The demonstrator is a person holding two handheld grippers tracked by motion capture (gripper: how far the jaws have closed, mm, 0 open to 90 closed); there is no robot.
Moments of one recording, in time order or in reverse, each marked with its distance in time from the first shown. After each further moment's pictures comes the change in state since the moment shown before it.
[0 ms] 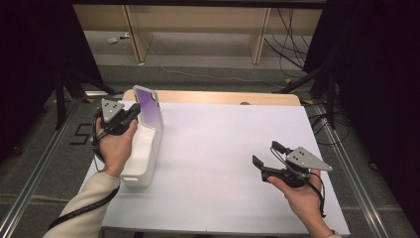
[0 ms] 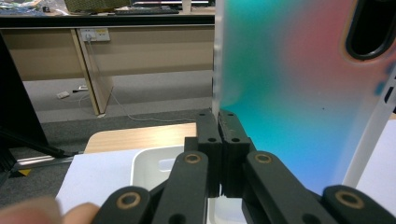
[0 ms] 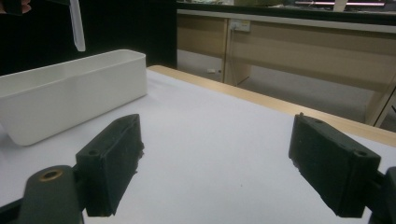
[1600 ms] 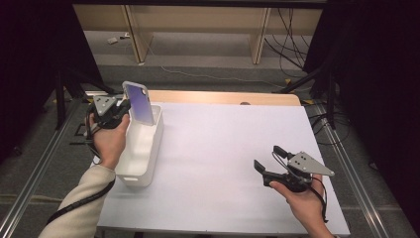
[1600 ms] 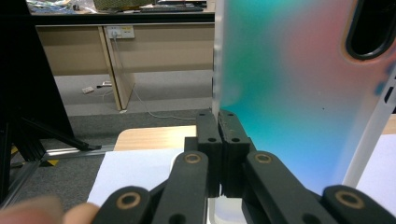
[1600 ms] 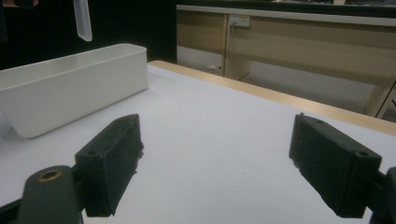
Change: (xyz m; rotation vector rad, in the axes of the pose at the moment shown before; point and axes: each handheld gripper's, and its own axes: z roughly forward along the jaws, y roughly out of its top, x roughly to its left) left arm 0.025 0.002 0.014 0.010 0.090 -0.010; right arm 0.002 -0.008 -0.009 0.021 -0.003 0.005
